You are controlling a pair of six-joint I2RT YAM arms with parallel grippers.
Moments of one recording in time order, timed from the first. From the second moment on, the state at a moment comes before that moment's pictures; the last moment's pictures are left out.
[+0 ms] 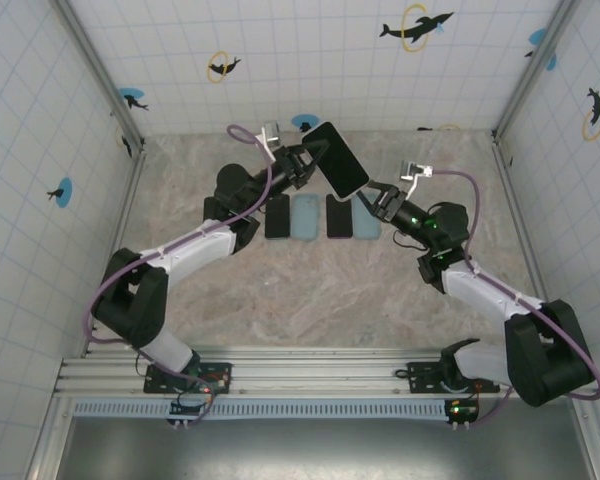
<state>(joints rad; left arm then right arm) -0.60 1.61 1.04 0.94 0.52 -1.38 0.41 1.24 0.58 1.00 -0.62 1.24</state>
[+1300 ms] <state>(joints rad) -0.80 1.54 0.99 0.59 0.25 -1.49 0.45 1.27 0.52 0.91 -0.09 1.23</state>
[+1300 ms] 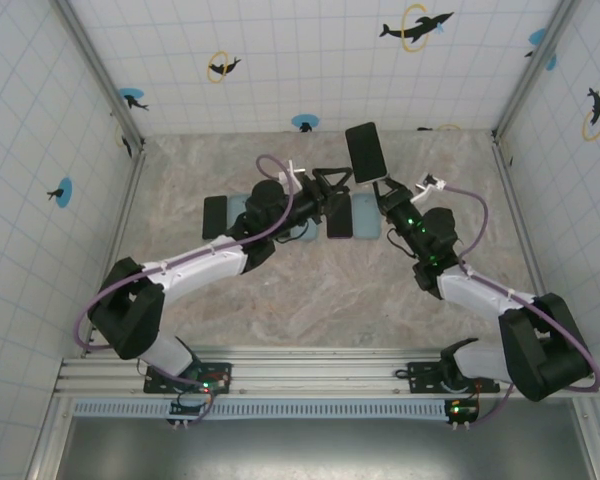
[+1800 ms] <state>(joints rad) -0.85 1.58 1.01 0.59 0.20 -1.57 0.50 1.29 0.52 0.91 -0.05 1.17</state>
